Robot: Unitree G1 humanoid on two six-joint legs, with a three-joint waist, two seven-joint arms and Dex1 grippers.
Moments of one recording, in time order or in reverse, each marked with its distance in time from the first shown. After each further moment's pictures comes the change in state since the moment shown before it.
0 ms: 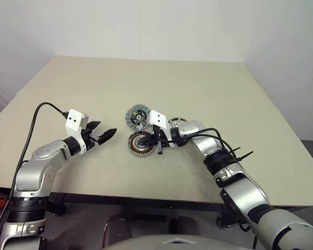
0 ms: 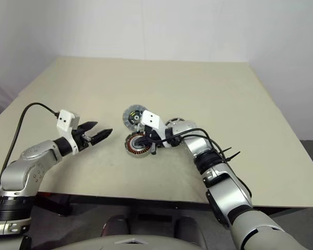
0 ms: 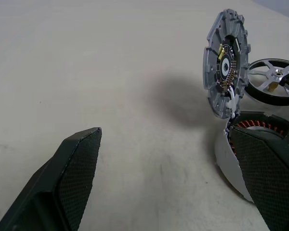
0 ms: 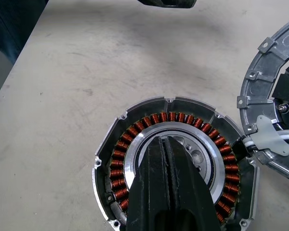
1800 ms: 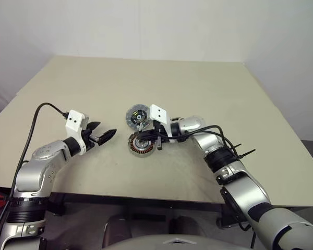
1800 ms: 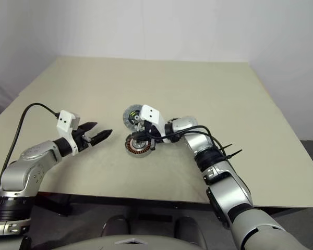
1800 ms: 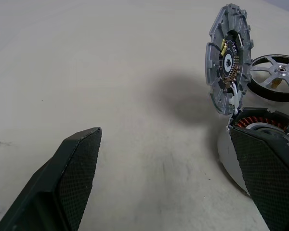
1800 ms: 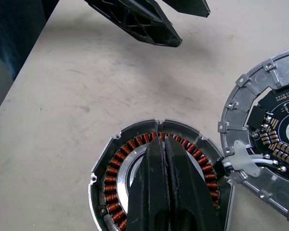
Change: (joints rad) left arm 0.000 0.000 -0.002 -0.002 0.016 -0.002 -0.003; right arm -0.017 0.004 -0.021 -0.058 0.016 0.030 0.000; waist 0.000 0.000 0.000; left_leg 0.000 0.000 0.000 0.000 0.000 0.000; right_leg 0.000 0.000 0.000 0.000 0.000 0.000
